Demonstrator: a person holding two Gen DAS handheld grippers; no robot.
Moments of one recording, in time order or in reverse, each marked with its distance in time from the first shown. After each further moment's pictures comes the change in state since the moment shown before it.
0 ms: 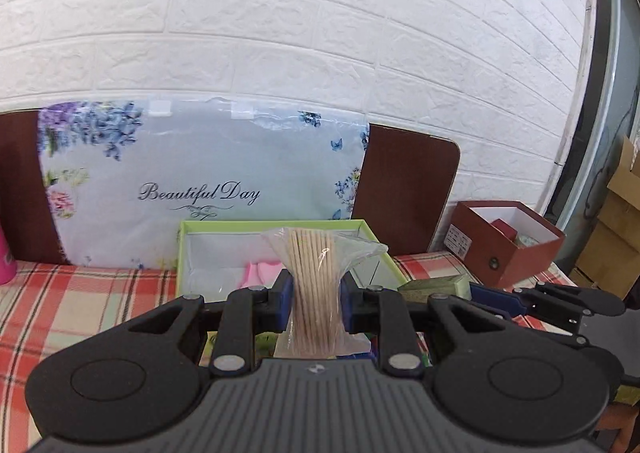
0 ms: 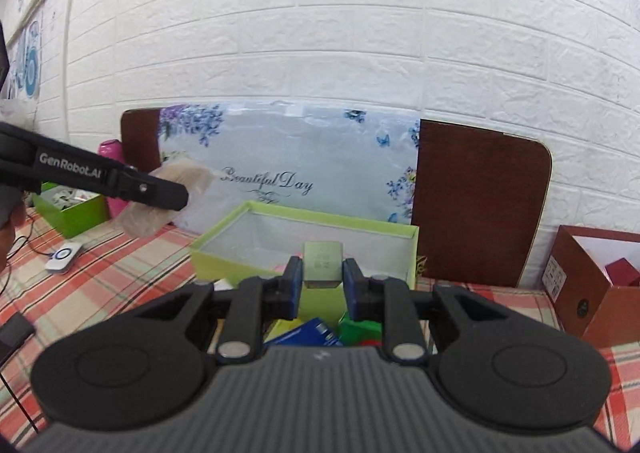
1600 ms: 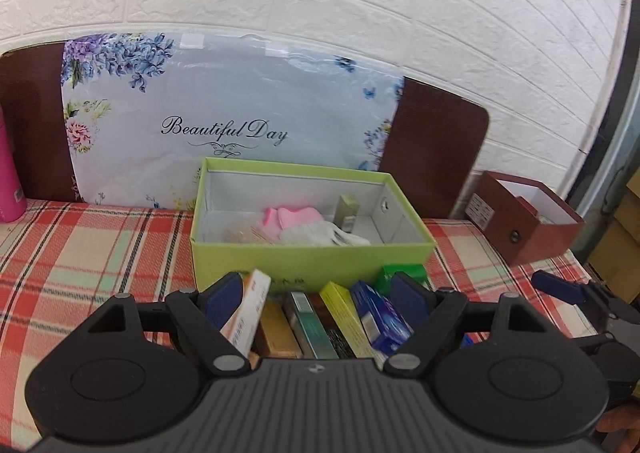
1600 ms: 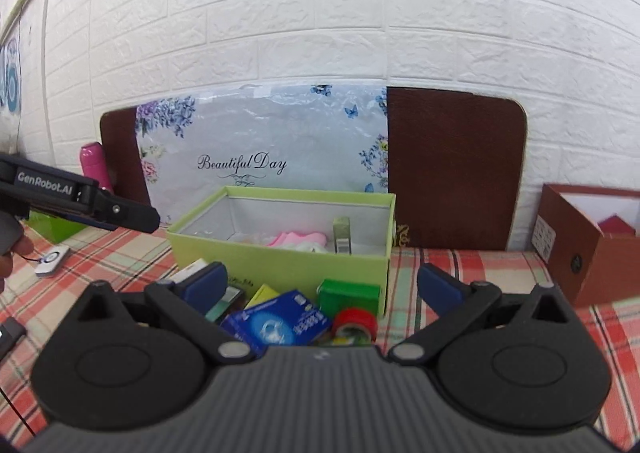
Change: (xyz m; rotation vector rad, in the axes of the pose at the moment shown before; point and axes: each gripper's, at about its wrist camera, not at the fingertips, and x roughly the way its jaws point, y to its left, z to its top) left arm -0.010 0.007 -0.047 -0.065 0.082 0.062; right arm -0.017 -0.018 -0.046 0.108 -0.002 -0.030
